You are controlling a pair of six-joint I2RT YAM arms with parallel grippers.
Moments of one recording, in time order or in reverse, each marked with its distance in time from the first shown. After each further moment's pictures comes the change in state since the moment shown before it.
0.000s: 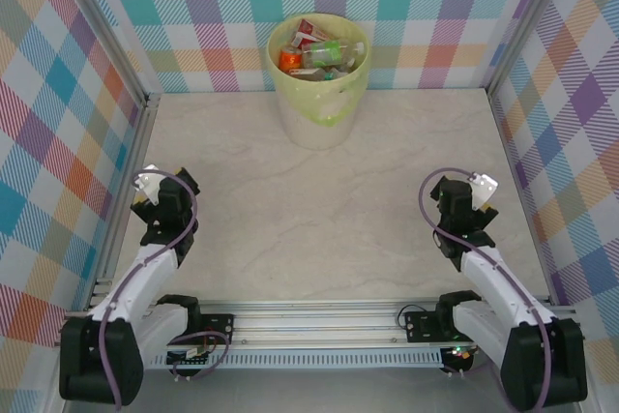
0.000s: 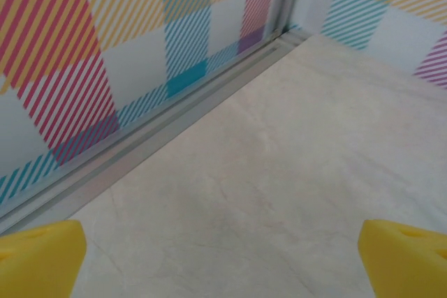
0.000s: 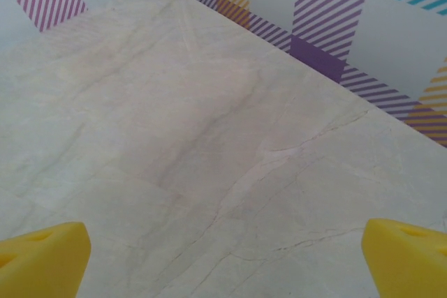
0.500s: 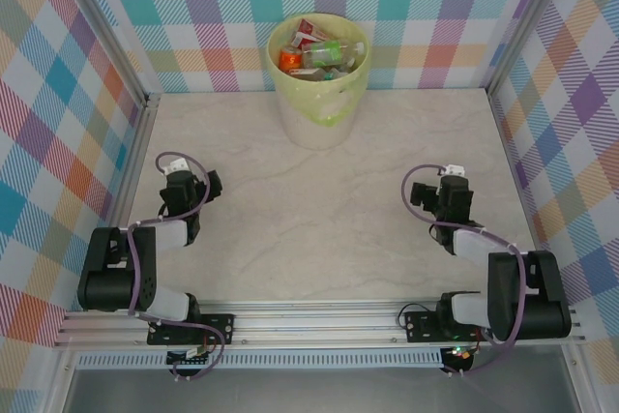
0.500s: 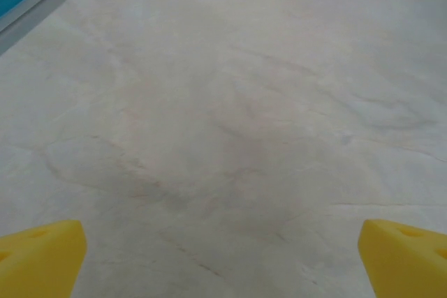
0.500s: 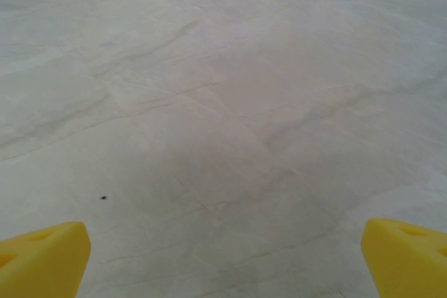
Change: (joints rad) left arm 0.066 0.446 -0.050 0.499 0.514 0.182; right arm -0.090 0.341 -0.016 0.362 -0.463 -0.366
